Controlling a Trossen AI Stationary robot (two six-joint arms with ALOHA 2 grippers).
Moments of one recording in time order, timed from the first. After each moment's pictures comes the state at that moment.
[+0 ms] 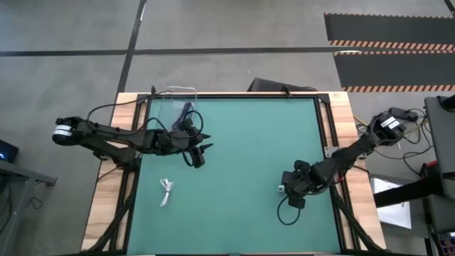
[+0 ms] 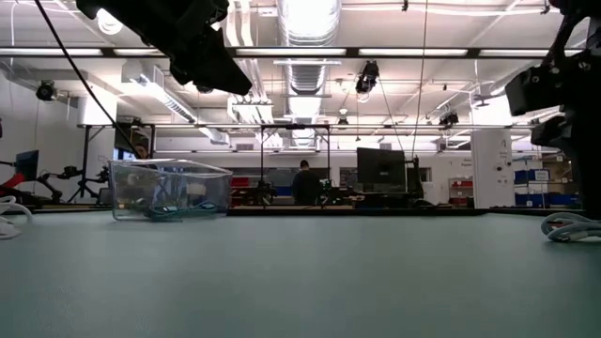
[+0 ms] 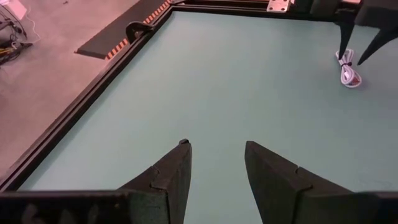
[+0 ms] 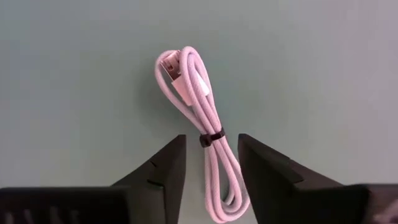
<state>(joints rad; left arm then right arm) -0.06 1.16 0.79 -0.15 -0.41 -0.14 0.54 1.41 0.71 -0.72 0.10 0.79</state>
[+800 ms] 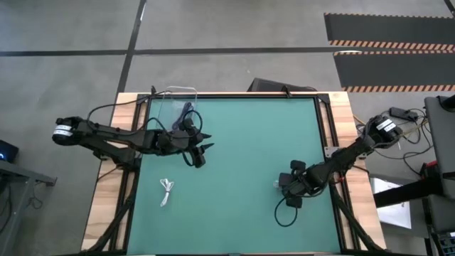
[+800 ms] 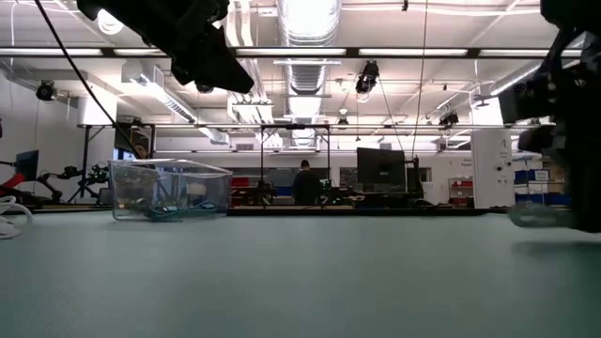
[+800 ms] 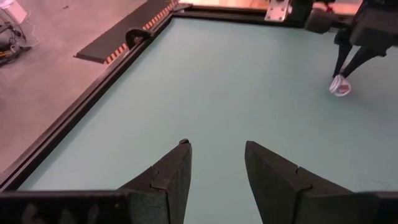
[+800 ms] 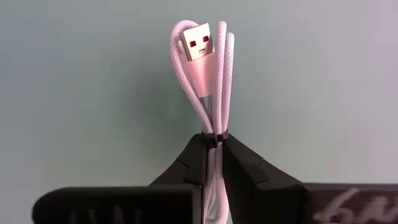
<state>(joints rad) -0.06 1.16 0.78 -0.11 -0.41 -0.14 0.54 1.47 0.71 -0.66 0.17 0.72</state>
